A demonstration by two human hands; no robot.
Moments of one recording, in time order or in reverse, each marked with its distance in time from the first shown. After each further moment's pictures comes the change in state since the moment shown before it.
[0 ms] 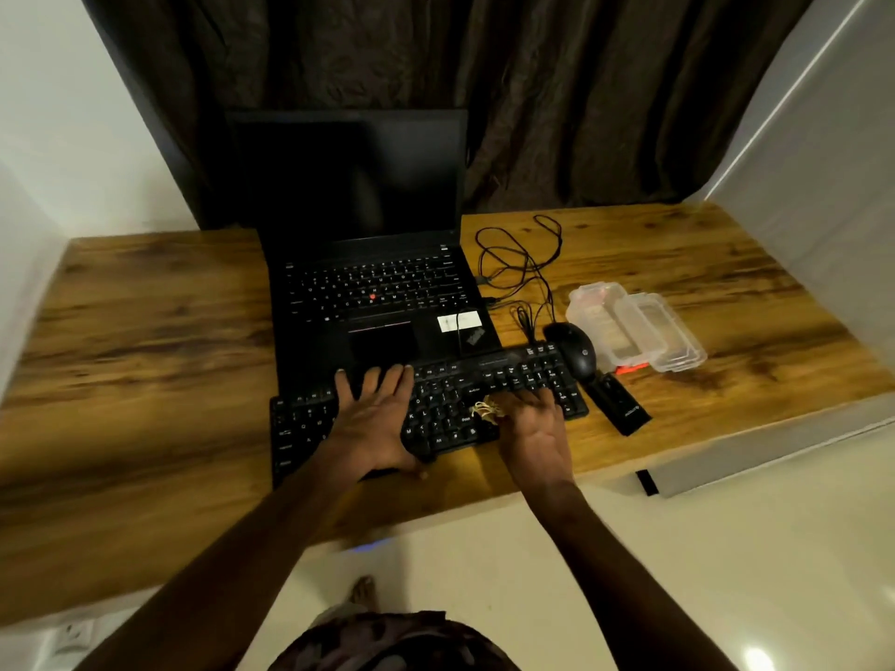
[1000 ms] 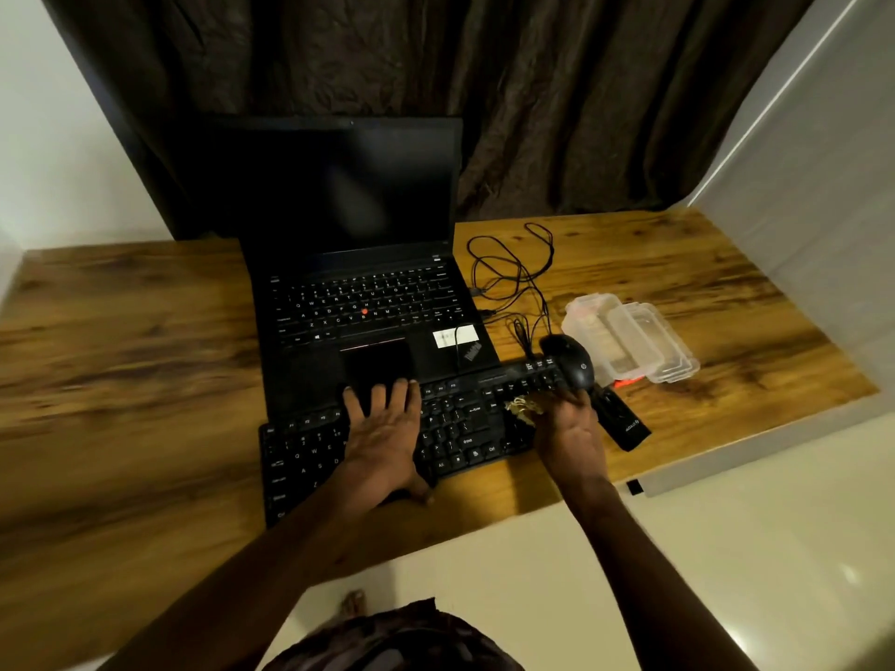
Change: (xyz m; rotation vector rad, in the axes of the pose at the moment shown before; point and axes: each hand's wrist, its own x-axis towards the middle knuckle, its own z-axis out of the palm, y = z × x) left_hand 0.017 0.011 -0.007 0.069 -0.033 0.006; right_hand 0.022 0.028 -0.012 0.029 0.030 0.141
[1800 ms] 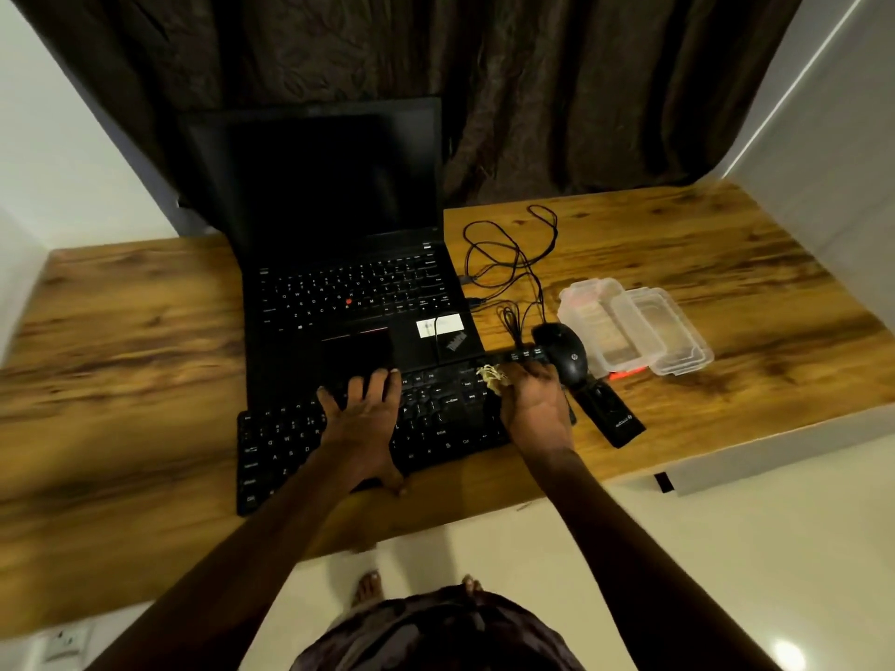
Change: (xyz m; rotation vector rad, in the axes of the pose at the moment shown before) left_hand 0.002 0.022 -0.003 0.020 -0.079 -0.108; right_hand 0.042 0.003 -0.007 0.060 -0.293 -0.041
